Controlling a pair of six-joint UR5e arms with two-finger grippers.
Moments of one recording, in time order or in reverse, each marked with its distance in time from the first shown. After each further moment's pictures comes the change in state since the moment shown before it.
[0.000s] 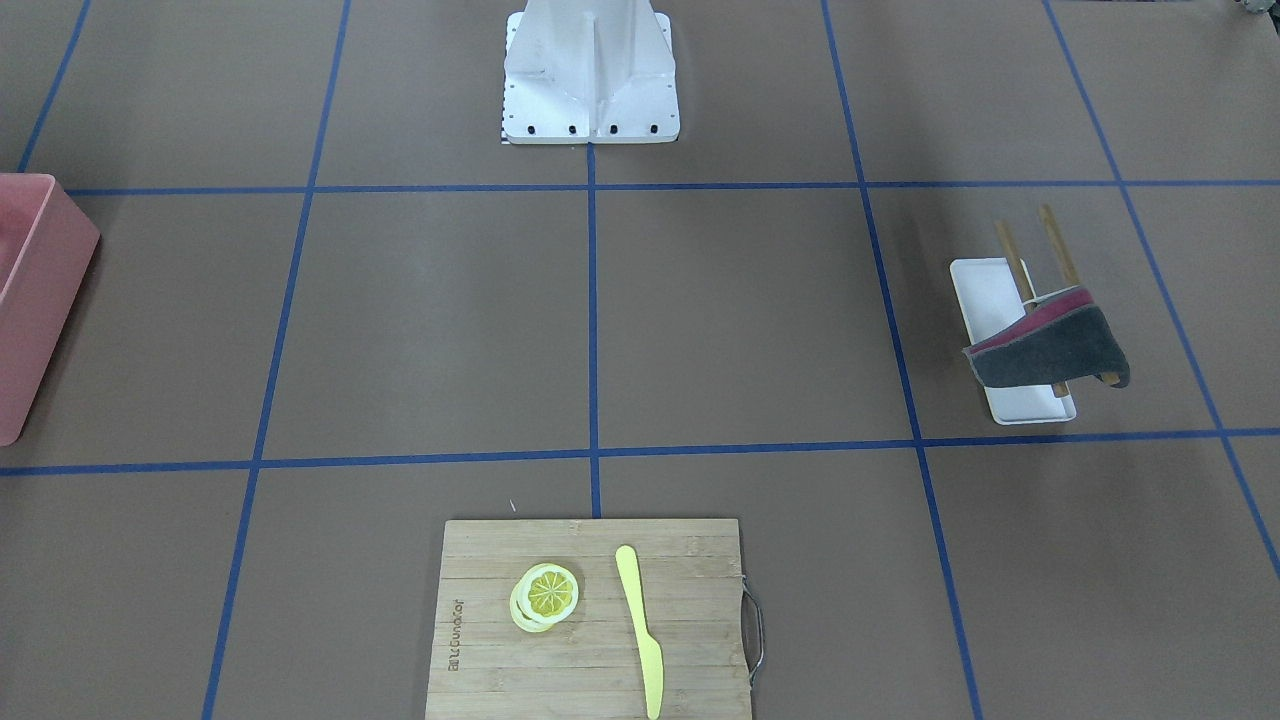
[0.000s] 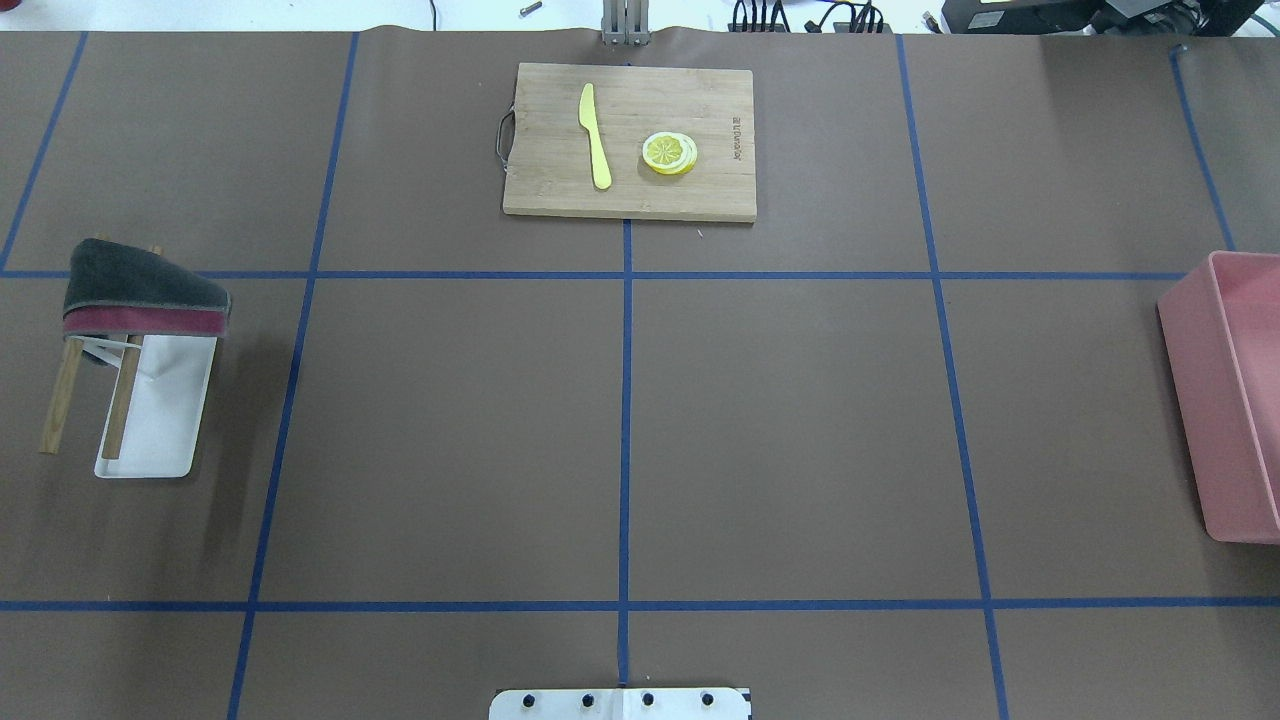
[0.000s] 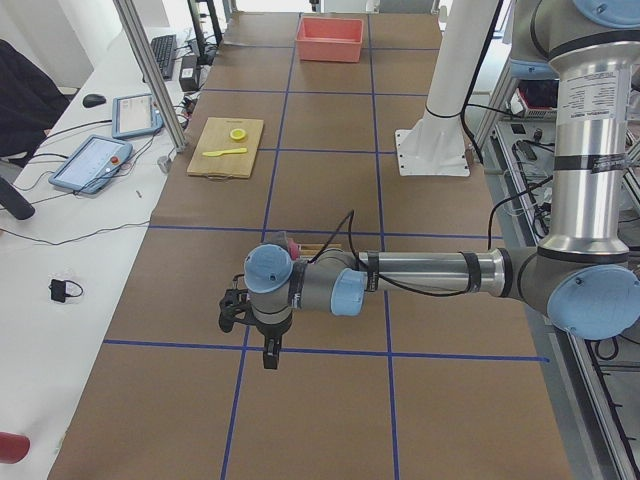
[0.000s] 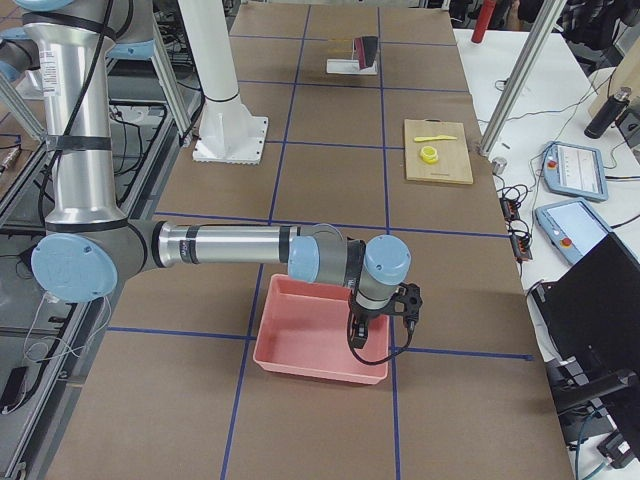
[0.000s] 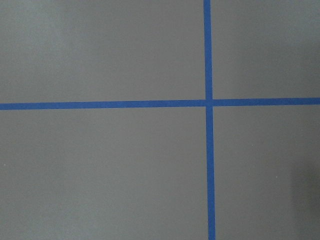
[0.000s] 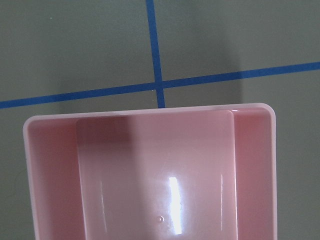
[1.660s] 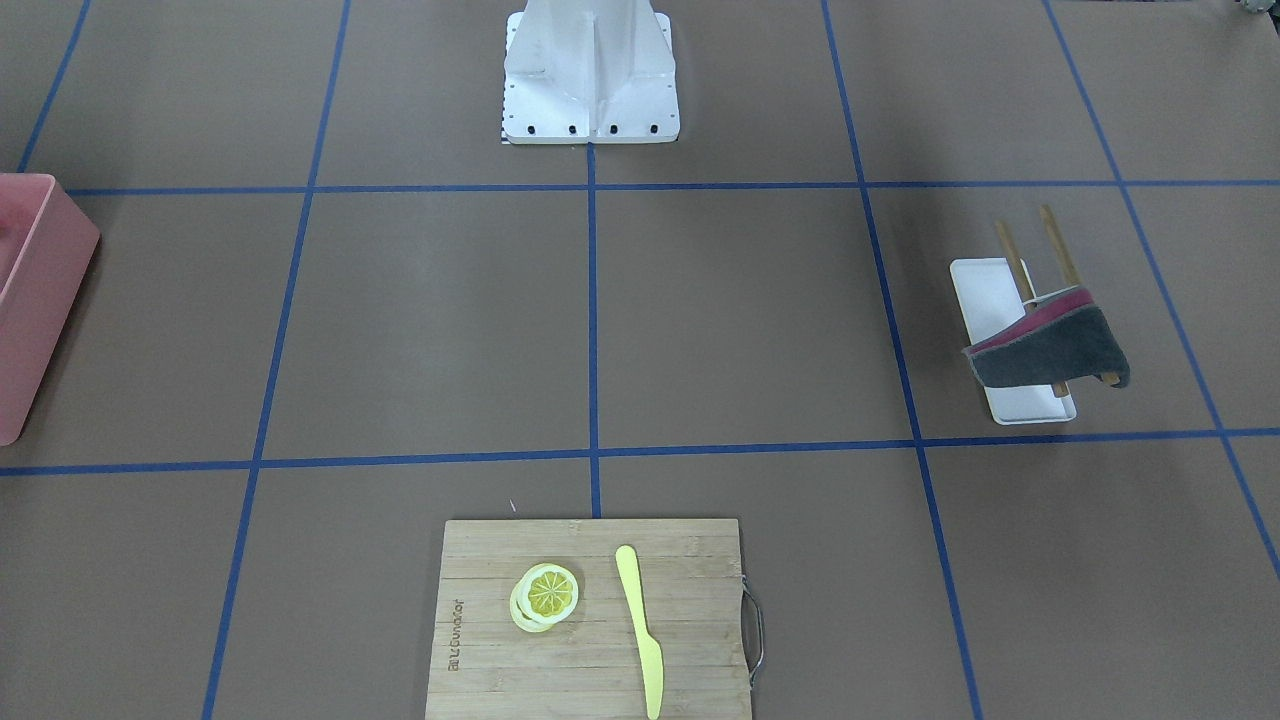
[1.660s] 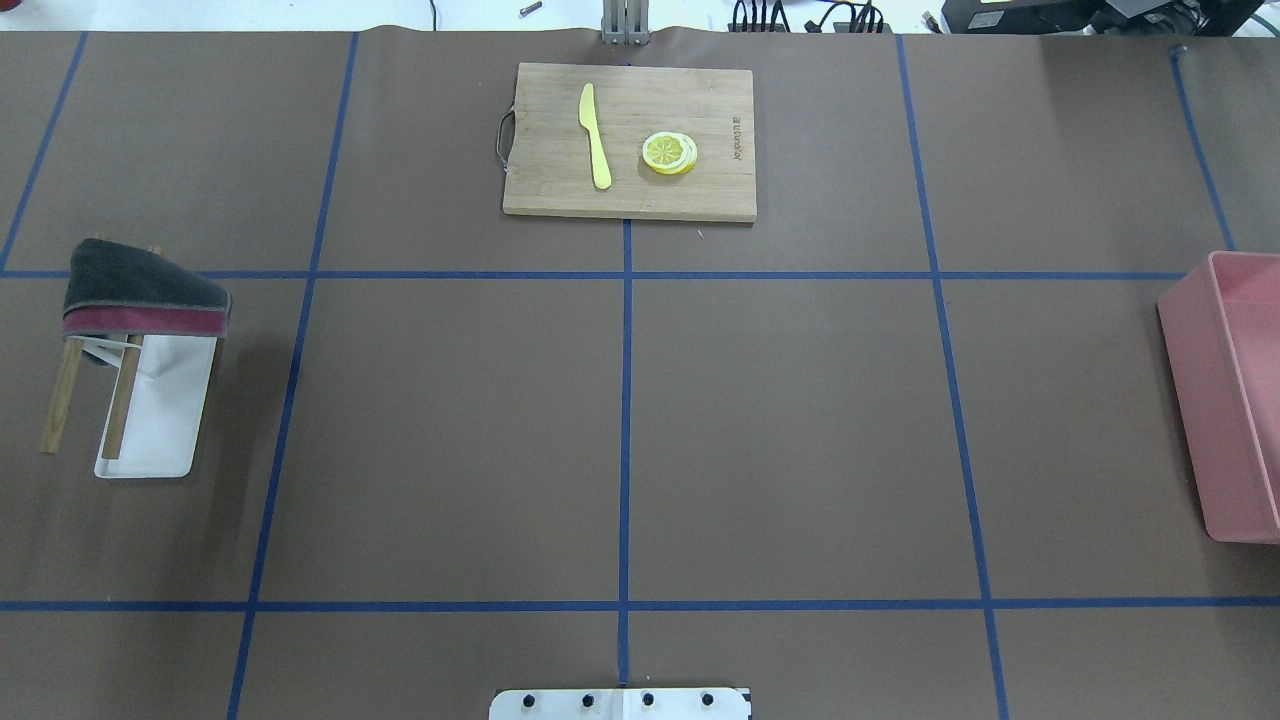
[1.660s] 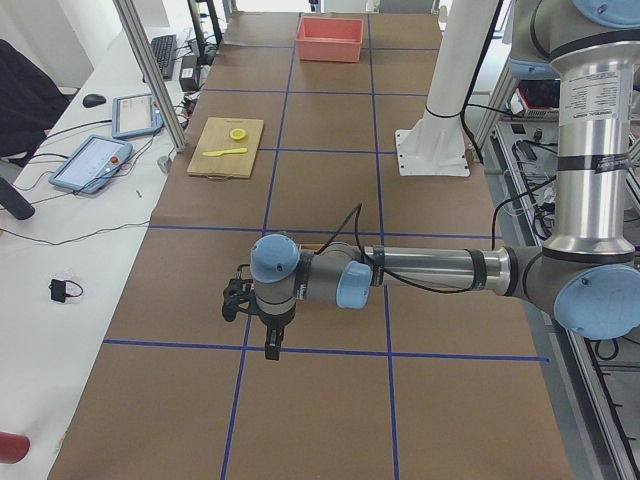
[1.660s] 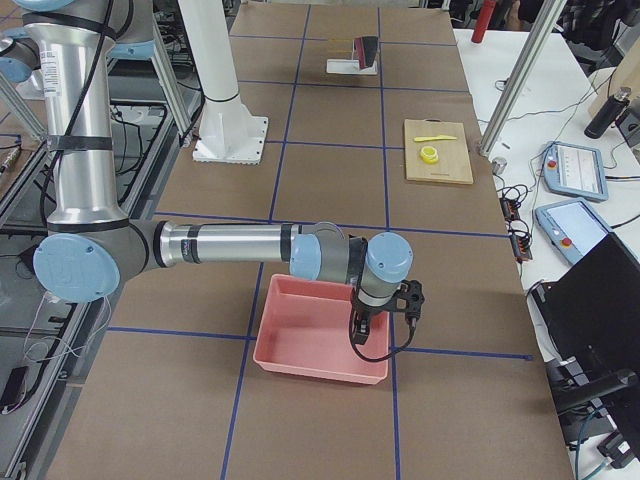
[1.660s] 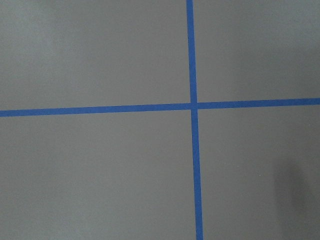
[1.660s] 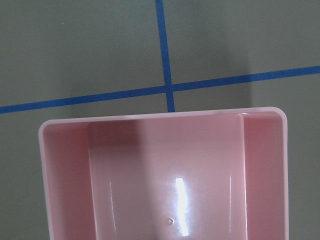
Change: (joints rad) left arm 0.001 0.036 -0.079 0.000 -0.019 -0.001; right arm -0.001 0.009 0.003 -0.001 0.020 0.010
